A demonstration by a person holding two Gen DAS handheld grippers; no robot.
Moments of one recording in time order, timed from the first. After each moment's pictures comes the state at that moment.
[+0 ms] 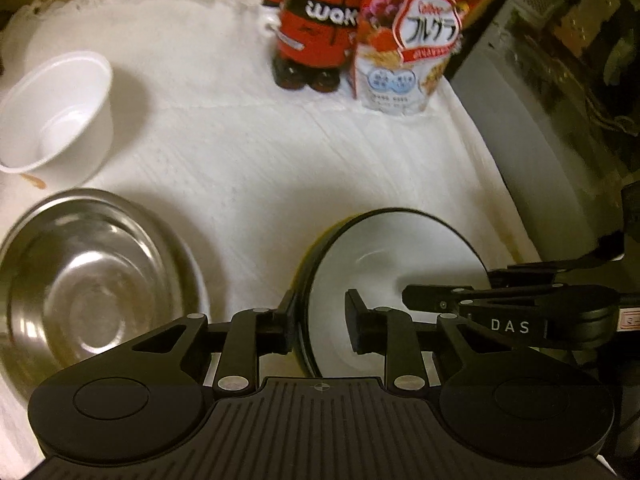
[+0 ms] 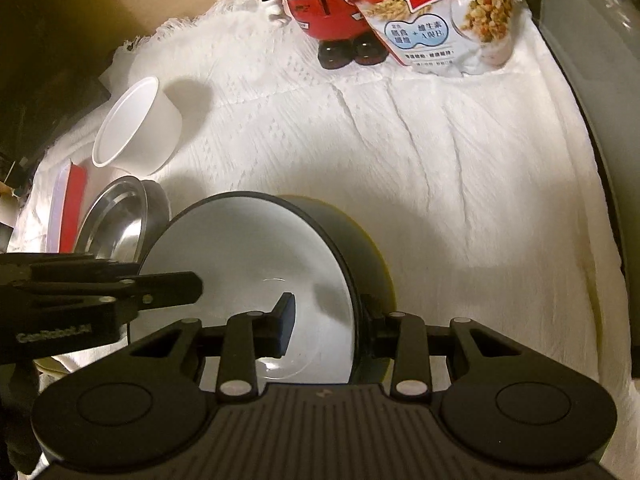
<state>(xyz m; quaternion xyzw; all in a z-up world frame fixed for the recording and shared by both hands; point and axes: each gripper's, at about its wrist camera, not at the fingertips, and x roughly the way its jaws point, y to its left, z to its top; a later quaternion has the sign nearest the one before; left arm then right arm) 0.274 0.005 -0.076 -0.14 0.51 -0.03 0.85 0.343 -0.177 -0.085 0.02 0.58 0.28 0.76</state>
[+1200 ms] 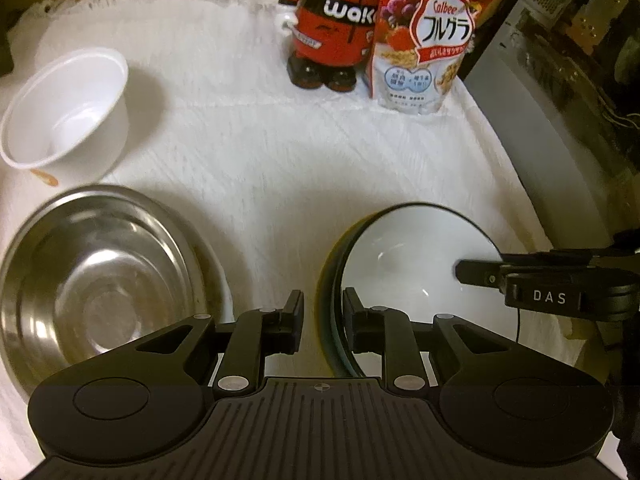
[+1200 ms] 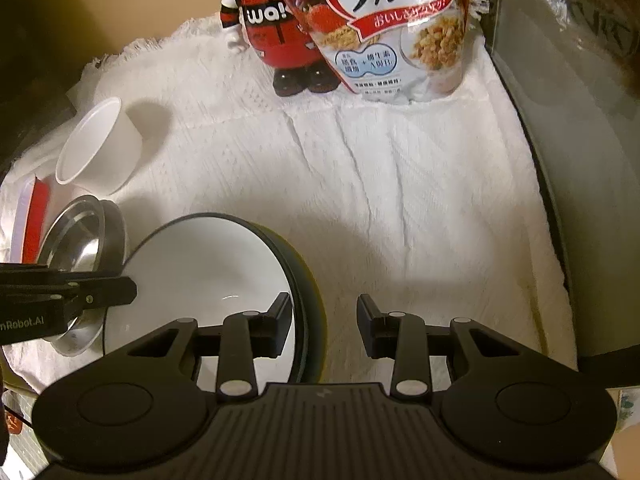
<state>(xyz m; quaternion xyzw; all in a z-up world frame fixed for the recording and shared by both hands) 0.271 0.012 -0.090 -0.13 0.51 -0.02 0.85 0.346 -0.194 -0.078 -0.01 0.55 0.23 0.80</state>
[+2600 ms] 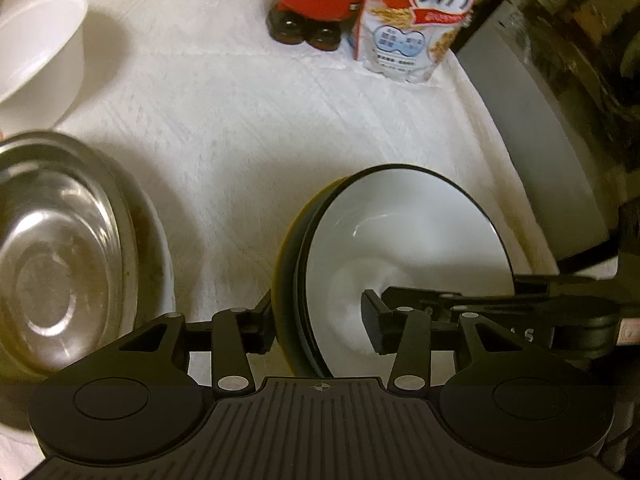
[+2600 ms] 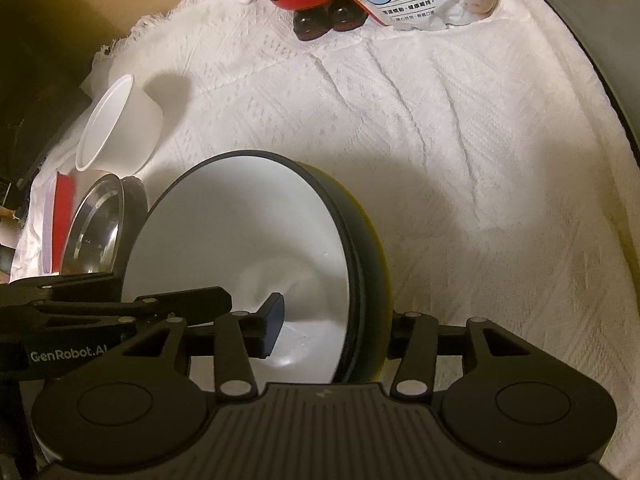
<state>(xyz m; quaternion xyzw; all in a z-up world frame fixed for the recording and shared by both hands) 0.284 0.002 -0.124 -0.19 0.53 -0.05 0.82 0.344 -0.184 -0.118 0.06 0.61 0.27 0.74</state>
